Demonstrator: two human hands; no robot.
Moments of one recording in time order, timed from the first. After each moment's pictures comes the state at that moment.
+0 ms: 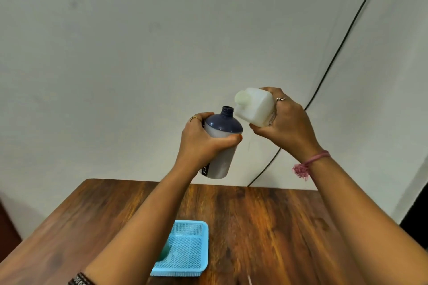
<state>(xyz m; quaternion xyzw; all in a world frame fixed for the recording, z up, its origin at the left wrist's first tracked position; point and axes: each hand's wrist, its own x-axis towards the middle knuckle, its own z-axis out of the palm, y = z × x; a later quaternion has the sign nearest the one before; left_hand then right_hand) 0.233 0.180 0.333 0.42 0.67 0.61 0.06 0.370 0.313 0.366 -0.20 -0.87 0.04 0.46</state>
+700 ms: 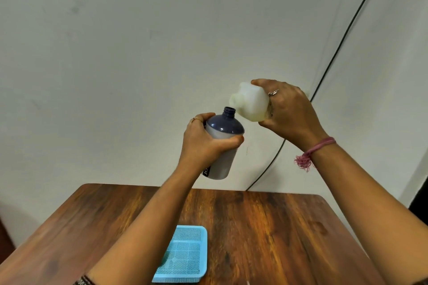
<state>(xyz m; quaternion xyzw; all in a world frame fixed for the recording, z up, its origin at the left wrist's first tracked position) 0.236 0.179 0.339 0.44 0.66 0.61 0.04 0.368 0.319 0.397 -0.13 -0.87 -0.17 0.45</state>
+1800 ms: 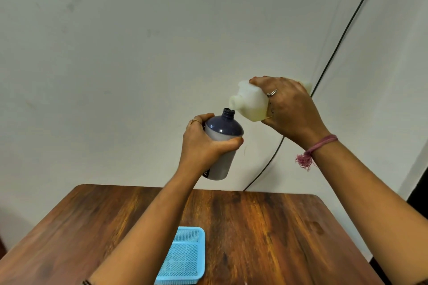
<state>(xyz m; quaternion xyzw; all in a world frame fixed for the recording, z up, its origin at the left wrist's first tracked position) 0.232 0.186 0.333 0.42 0.65 0.63 0.04 0.368 0.323 0.403 -0.09 -0.86 -0.23 0.45</state>
